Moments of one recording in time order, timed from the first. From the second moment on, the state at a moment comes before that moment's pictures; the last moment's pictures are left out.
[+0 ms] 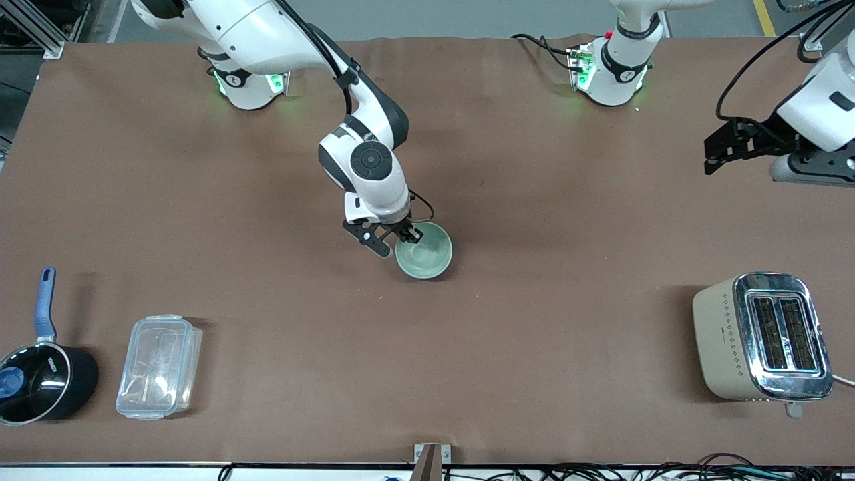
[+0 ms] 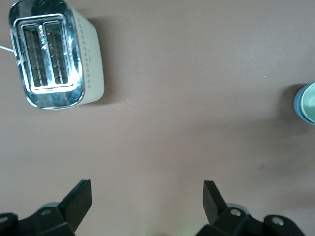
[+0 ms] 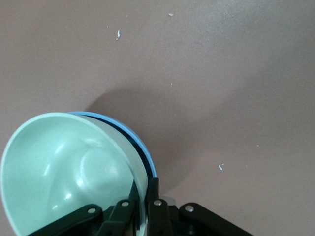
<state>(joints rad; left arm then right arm) 0.01 0.06 -0.17 -1.39 0.04 1.44 0.00 0.59 0.59 0.16 -1.74 -0.06 2.37 1.42</state>
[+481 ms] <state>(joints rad) -0.05 -0.03 -0.07 -1.48 0.04 1.43 0.02 0.52 0.48 0.15 -1.60 -0.17 2.04 1.34</state>
